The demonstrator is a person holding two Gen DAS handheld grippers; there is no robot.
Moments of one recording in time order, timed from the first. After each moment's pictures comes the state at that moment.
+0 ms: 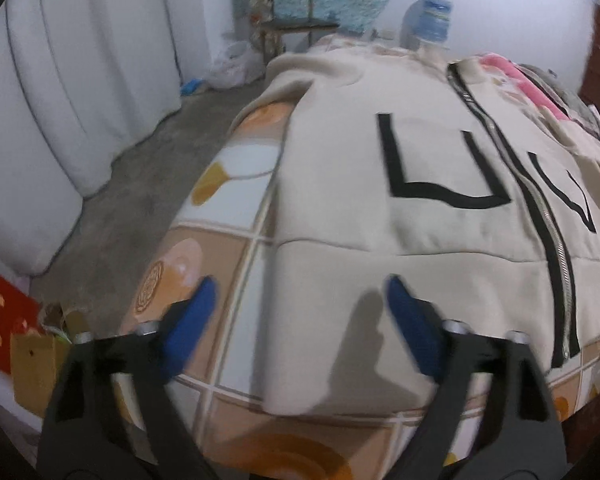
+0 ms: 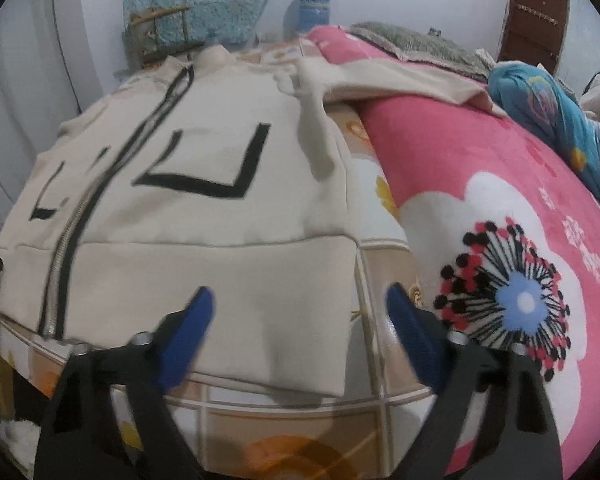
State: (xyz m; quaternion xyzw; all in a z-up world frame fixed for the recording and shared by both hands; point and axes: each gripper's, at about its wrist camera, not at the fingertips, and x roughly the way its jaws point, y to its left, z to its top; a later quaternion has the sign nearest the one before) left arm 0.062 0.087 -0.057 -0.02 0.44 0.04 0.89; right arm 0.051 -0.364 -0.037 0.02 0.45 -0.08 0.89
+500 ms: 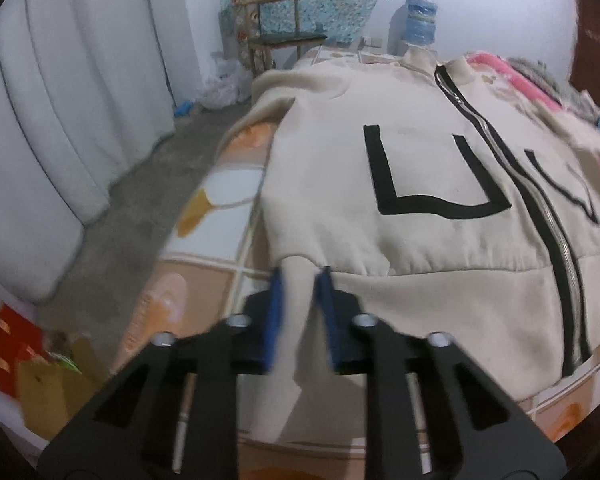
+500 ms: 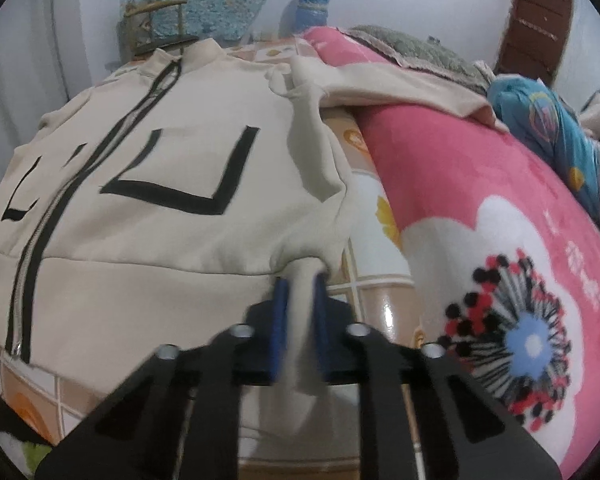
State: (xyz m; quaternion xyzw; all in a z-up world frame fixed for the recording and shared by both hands) left arm 0.069 0.068 -0.050 0.04 0.41 0.03 0.91; right arm 0.076 -0.363 -0.041 -0.02 0.44 -0.09 0.89
